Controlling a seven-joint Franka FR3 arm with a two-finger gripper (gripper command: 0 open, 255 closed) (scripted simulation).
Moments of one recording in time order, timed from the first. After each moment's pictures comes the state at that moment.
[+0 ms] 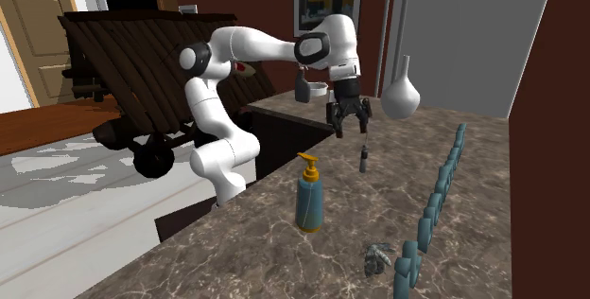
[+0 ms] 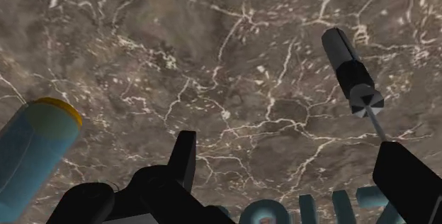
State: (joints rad) arm 0.09 -0.69 0.51 -2.24 0.08 1.88 0.64
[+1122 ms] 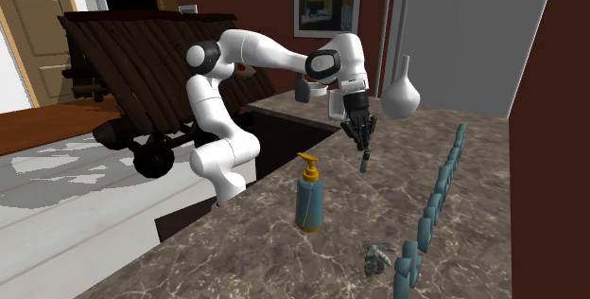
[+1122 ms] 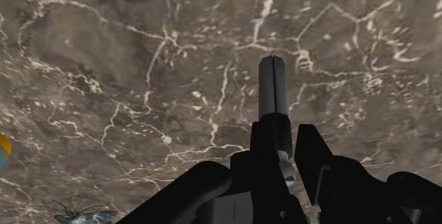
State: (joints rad) arm 0.08 -0.63 0.65 -2.29 0.08 2.03 0.76
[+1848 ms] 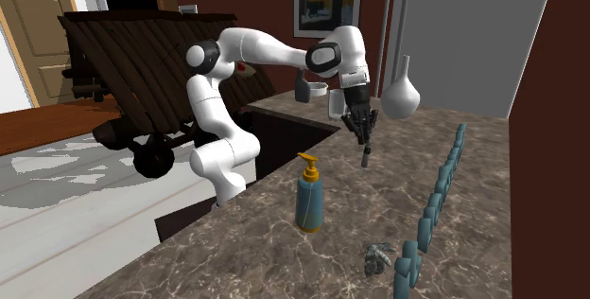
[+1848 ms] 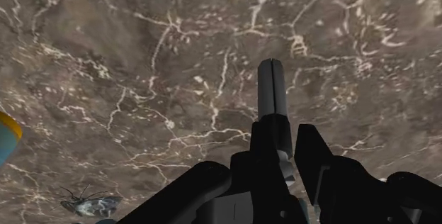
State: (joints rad) arm 0.07 -0.62 0.64 -2.24 0.07 1.98 0.75
